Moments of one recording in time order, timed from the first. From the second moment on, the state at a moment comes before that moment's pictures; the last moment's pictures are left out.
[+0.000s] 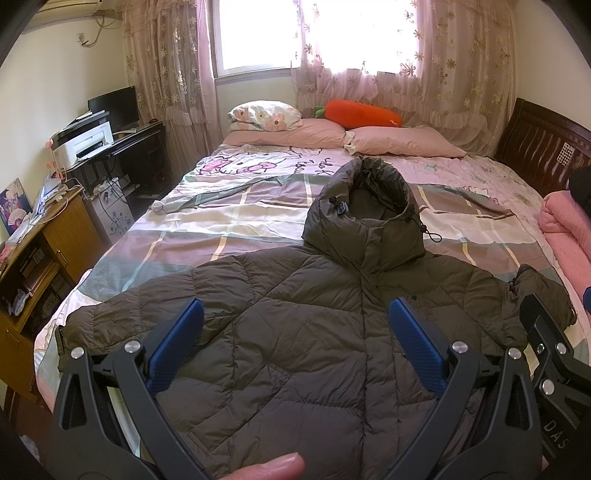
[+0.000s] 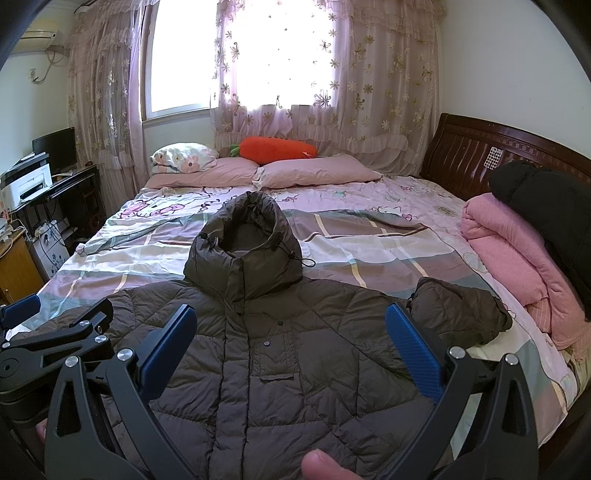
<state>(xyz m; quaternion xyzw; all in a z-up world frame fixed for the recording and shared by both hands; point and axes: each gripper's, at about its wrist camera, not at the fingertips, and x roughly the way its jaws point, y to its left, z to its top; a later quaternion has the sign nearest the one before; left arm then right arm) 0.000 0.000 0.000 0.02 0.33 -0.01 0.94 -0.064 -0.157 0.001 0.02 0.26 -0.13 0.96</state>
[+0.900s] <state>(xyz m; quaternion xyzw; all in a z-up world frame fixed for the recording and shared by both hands) 0.028 0.008 -0.049 -0.11 0.48 -0.14 0.86 -0.035 -0.490 -0.047 0.21 0.33 -0.38 0.84</state>
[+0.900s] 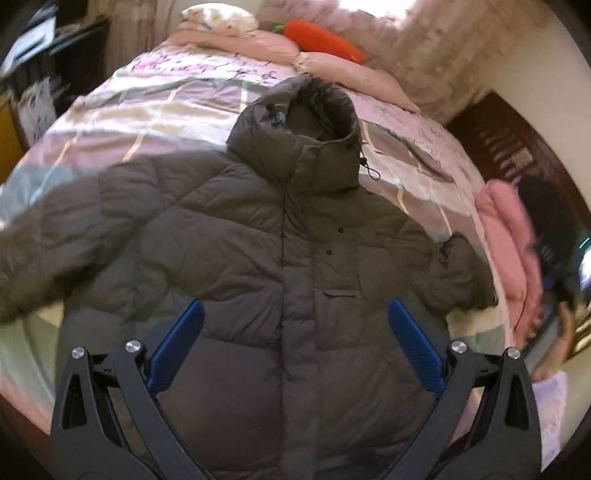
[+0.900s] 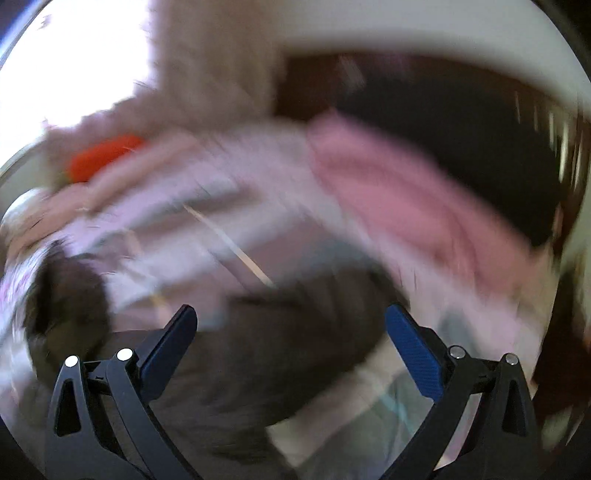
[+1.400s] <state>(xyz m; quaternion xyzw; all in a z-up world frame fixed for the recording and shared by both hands) 0.082 -0.133 -0.109 0.09 0.48 -0.10 0.87 -0.087 -0.635 -0.235 0.64 0.31 -0.25 0.66</state>
